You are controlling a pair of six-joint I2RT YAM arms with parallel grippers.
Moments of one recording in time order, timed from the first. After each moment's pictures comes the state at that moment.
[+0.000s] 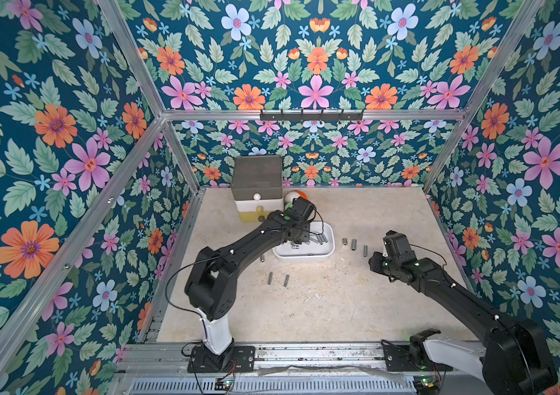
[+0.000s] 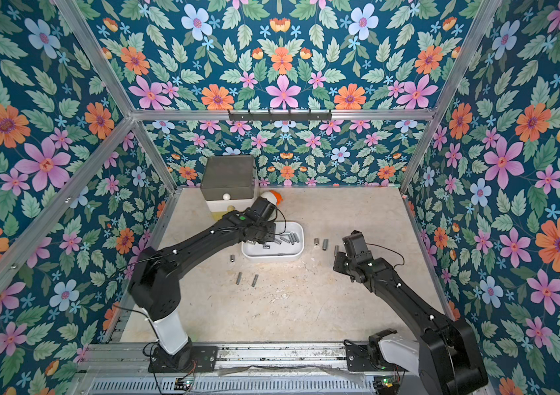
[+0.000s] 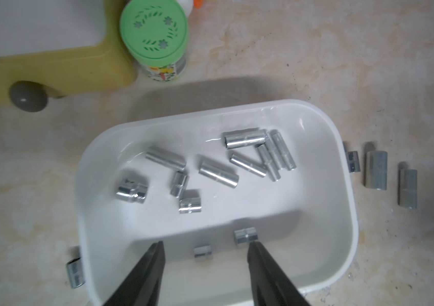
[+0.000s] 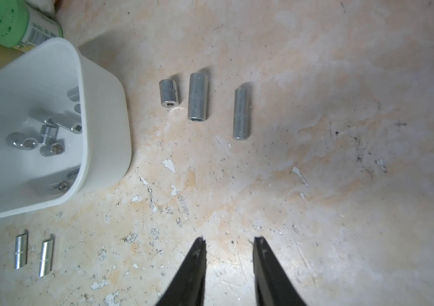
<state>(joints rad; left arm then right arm) -0.70 1.86 1.53 -0.71 -0.21 -0.51 0.38 1.14 0.67 -0.46 0.00 0.58</state>
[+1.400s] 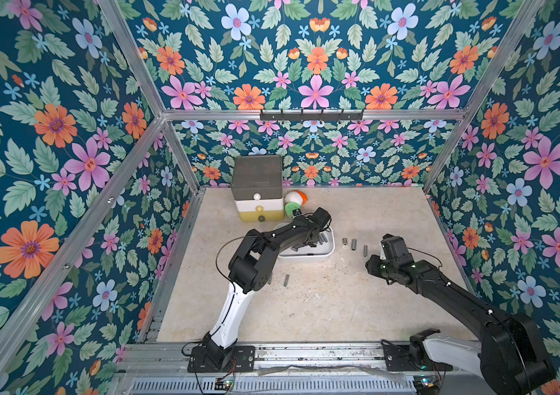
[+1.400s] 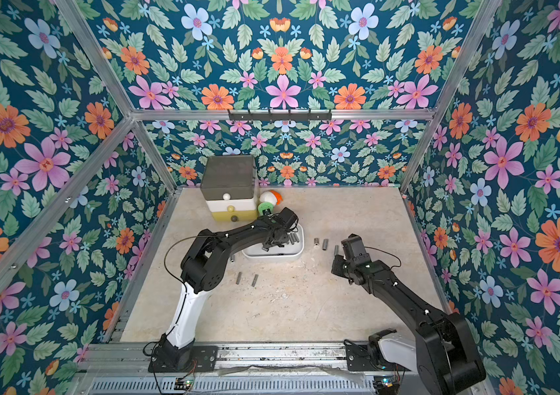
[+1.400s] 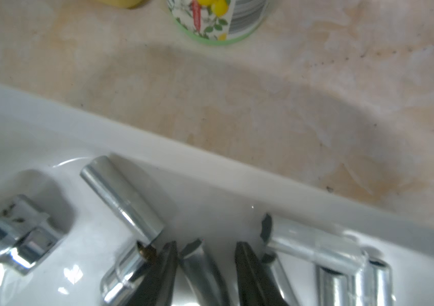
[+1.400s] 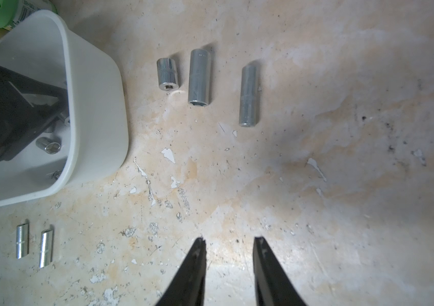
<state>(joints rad) -0.73 2.26 1.72 -0.69 -0.40 -0.96 0.39 1.19 0.63 -0.40 -0.06 0.59</state>
